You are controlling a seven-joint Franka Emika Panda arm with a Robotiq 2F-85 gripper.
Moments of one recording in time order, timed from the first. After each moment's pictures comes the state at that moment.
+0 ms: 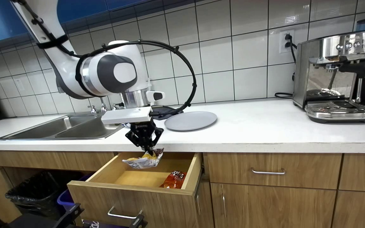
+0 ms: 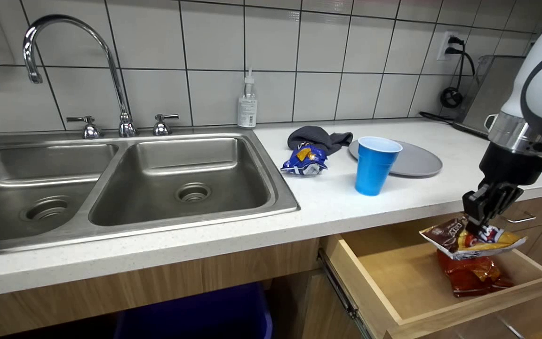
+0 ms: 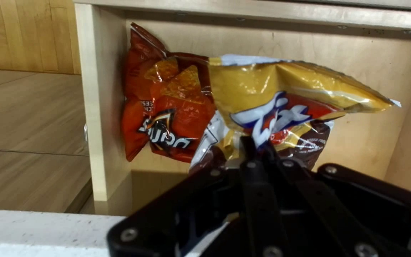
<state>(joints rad) 0.02 0.08 -0.10 -2.68 -0.01 2.79 -0.27</state>
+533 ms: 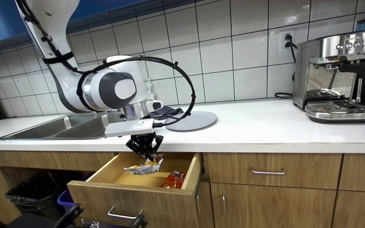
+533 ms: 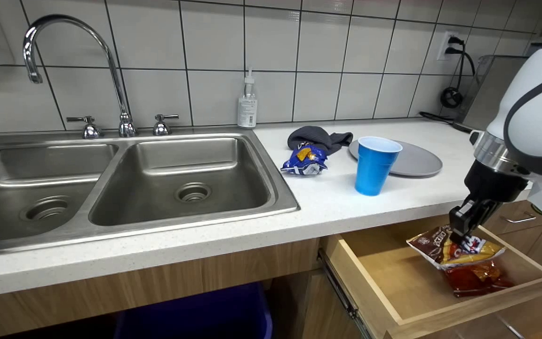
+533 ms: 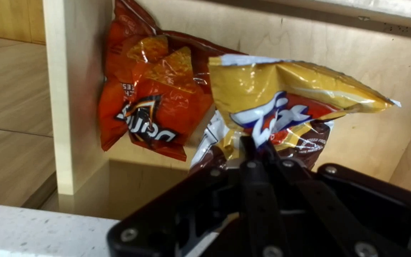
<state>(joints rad) -0.02 0.20 -0.04 -2.67 -0.01 2.95 -0.33</state>
